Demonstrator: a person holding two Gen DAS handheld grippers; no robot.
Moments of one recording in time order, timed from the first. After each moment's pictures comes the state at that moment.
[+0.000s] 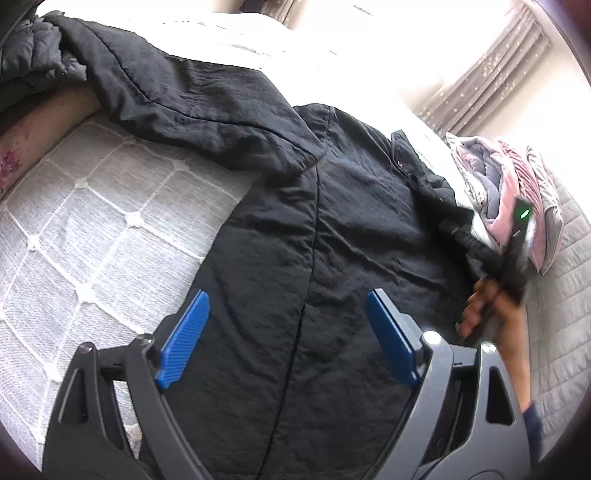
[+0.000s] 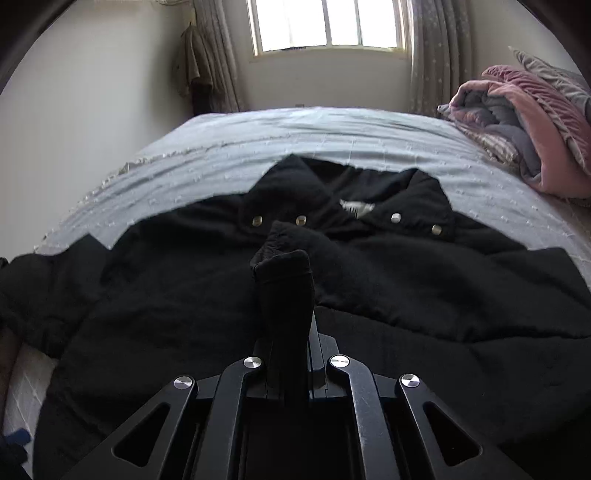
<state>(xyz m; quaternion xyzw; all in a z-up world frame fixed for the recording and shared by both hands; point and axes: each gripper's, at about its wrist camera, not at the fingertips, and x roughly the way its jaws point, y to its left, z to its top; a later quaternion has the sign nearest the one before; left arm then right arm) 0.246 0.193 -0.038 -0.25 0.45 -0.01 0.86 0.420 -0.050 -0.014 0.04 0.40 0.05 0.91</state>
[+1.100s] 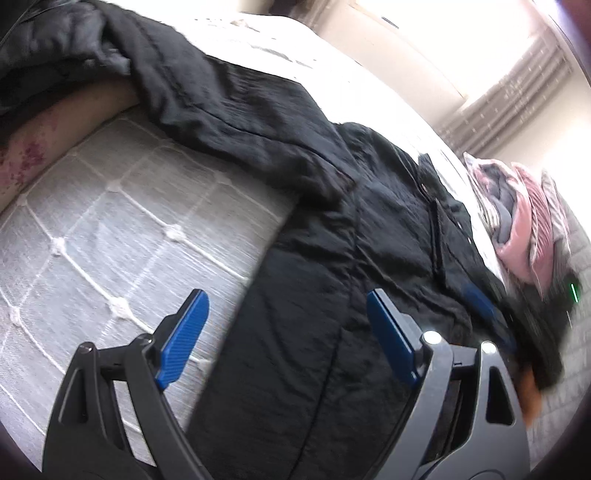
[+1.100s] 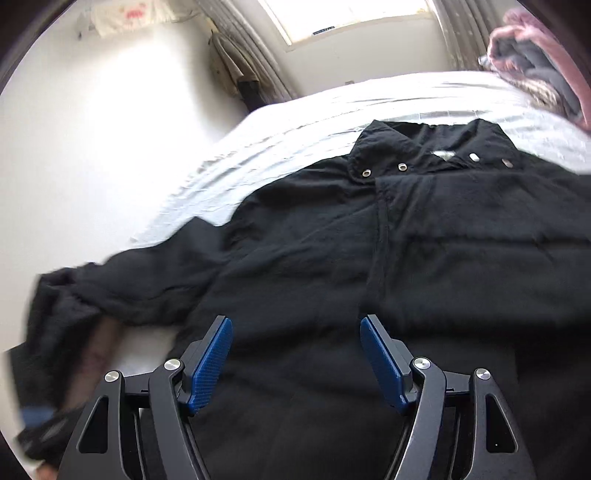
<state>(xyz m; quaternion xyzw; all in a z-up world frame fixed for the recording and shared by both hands) 0.249 0.231 -0.042 -0.28 0.44 0.03 0.85 0.332 -0.003 0.022 0.17 0.42 0.19 0.87</state>
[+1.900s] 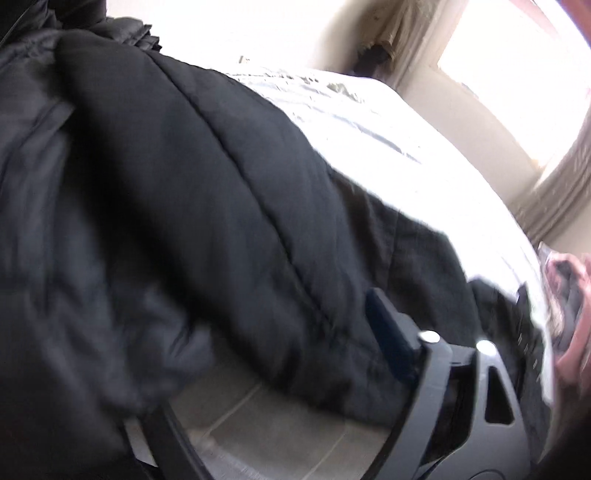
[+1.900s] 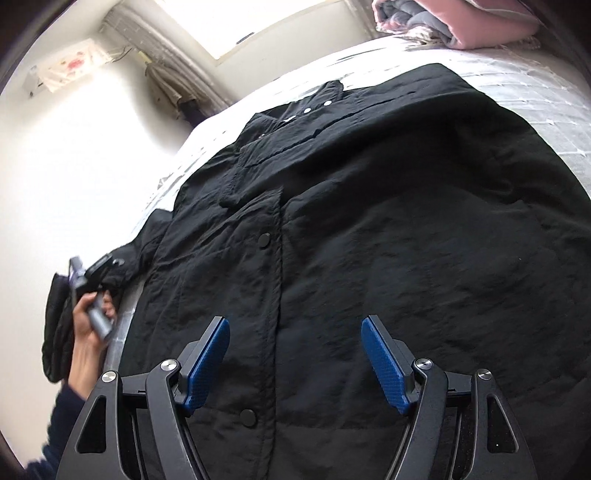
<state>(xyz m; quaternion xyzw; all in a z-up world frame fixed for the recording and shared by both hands) 0.361 0.360 -0.055 -0.29 0.36 0.21 0.87 0.176 -0.144 -0.005 0.25 0.45 0.11 0.85</state>
